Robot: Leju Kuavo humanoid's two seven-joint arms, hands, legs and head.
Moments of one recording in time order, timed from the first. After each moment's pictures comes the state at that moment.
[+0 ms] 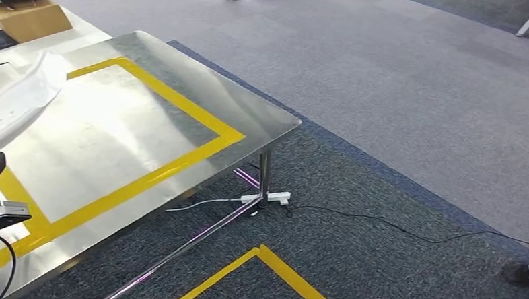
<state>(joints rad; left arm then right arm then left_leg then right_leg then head) 0.10 0.63 -0.03 -1.88 -0.88 0.54 -0.18 -0.04 -0.01 0.80 0.00 -0.67 -0.24 -0.19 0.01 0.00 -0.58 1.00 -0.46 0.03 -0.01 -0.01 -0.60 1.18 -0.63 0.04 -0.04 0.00</state>
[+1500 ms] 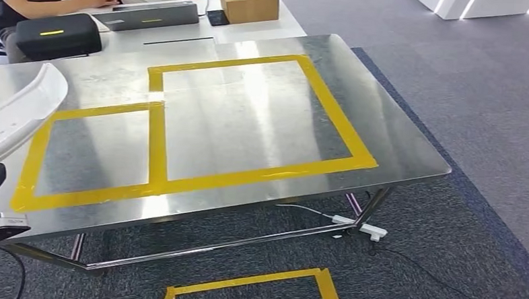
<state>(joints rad) 0.15 0.60 -0.02 -1.87 -0.87 0.56 -0.19 -0.04 -0.01 0.82 0.00 -0.68 -0.24 -0.19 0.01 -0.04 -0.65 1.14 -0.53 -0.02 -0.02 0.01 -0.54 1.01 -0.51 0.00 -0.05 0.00</state>
